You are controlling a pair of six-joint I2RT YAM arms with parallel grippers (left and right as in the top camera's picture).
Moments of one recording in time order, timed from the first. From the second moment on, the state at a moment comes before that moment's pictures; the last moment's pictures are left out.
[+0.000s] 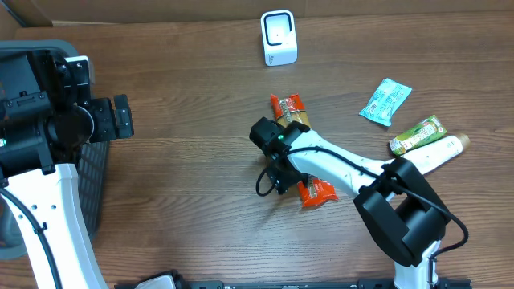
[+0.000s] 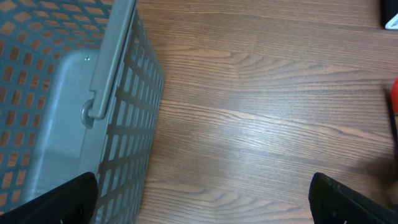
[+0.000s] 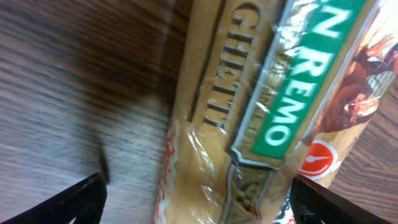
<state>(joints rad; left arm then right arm) 0.28 1.39 1.74 -1.33 0.00 0.11 0.76 2.01 1.36 -0.98 0.21 0.29</state>
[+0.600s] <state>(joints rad) 0.28 1.39 1.74 -1.33 -0.01 0.11 0.75 1.94 1.27 -0.91 0.34 0.27</state>
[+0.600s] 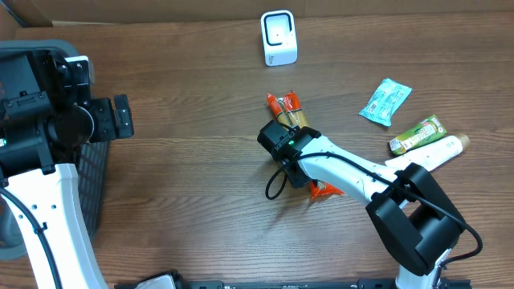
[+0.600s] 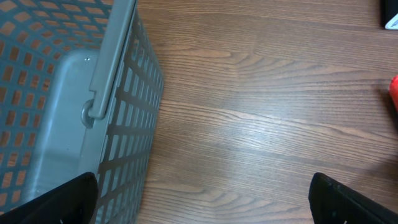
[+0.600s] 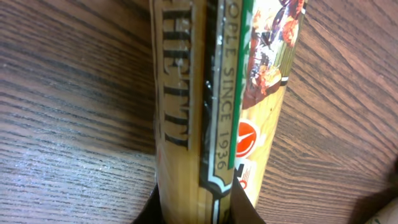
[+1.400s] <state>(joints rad) 0.28 1.39 1.74 -1.33 -0.01 0.11 0.54 1.75 1.47 -0.98 -0.32 0.17</state>
